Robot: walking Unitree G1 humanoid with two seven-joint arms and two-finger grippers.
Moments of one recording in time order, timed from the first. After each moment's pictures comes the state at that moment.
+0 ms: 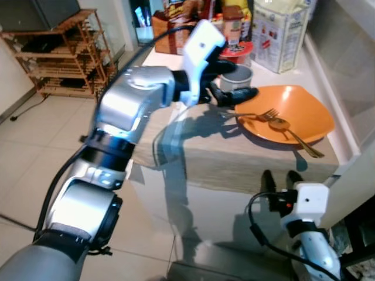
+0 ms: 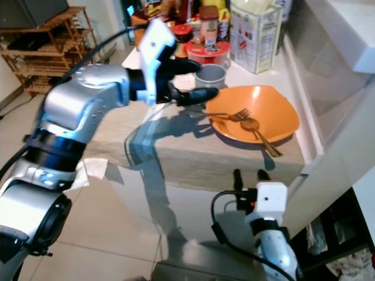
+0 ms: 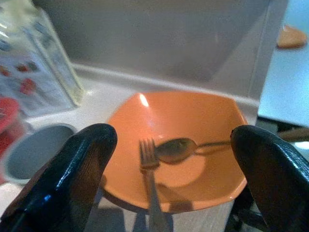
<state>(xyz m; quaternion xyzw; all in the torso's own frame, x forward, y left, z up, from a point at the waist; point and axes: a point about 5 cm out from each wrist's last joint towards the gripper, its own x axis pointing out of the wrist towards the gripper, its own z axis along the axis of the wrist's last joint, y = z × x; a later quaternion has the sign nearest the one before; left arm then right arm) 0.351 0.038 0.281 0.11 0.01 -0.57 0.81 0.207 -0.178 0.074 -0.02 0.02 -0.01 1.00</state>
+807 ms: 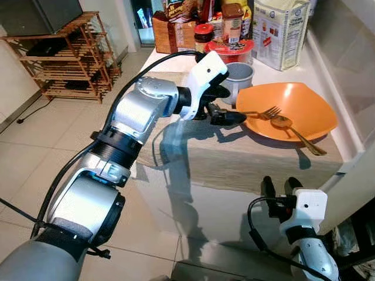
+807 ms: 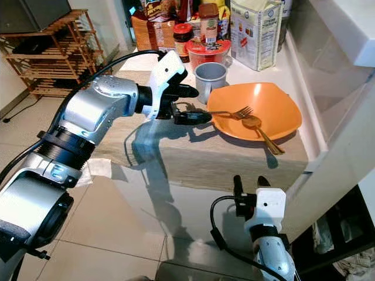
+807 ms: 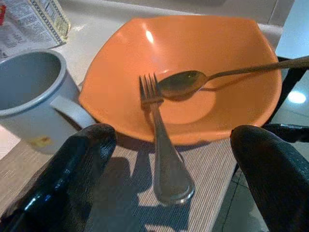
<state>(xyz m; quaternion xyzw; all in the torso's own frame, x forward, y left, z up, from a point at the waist) 0.363 0.045 0.251 0.15 0.08 -0.57 0.80 0.200 -0.177 0.067 -0.02 0.03 -0.01 1.00</state>
